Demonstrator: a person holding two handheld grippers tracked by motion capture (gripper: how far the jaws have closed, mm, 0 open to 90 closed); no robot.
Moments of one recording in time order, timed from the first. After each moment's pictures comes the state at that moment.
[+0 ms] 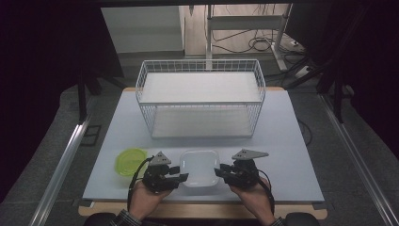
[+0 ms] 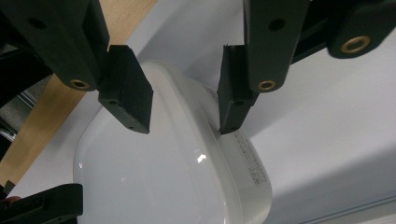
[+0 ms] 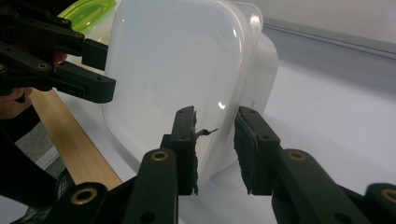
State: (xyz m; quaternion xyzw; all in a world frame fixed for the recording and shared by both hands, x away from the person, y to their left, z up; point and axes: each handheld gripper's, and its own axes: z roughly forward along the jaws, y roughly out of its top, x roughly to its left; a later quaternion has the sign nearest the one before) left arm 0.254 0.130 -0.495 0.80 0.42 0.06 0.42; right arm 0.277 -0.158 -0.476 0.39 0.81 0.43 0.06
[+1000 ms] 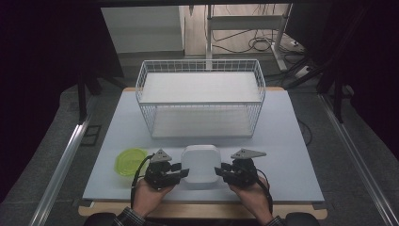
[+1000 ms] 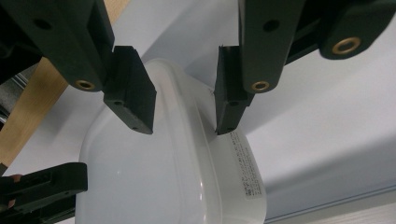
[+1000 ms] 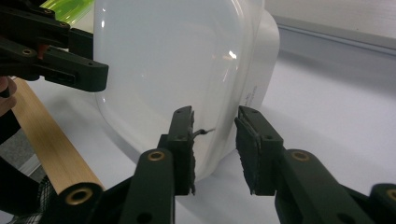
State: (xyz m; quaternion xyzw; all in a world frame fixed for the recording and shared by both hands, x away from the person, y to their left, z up) left arm 0.263 0.128 -0.499 0.79 0.43 0.06 0.43; right arm 0.283 -0.156 -0.484 0.40 0.81 0.42 0.07
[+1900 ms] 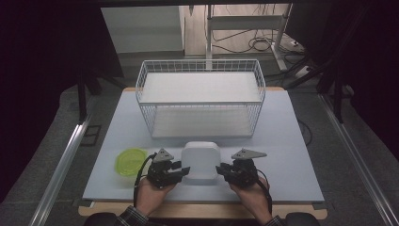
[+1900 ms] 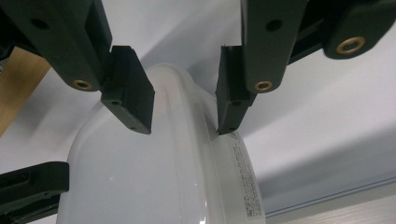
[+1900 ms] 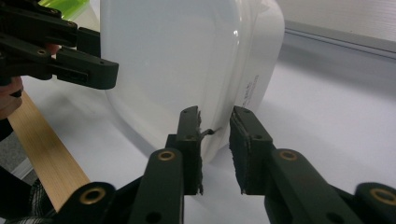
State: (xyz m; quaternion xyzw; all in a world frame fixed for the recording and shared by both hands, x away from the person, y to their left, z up) left arm 0.269 0.123 -0.506 0.78 0.44 0.08 0.43; right arm 0.283 -0.157 -0.487 0.40 0.81 0.42 0.08
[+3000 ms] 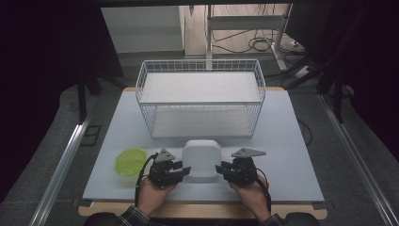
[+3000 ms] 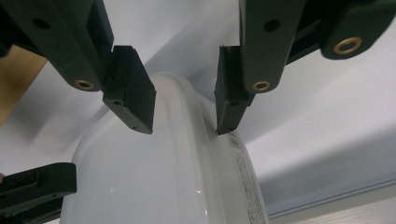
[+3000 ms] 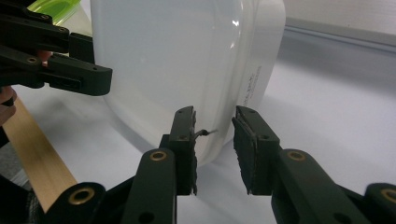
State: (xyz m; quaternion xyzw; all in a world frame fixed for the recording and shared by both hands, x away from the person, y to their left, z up) left arm 0.270 0.118 -0.508 0.79 0.44 0.09 0.42; right arm 0.291 -0.158 -0.494 0.41 0.80 0.42 0.08
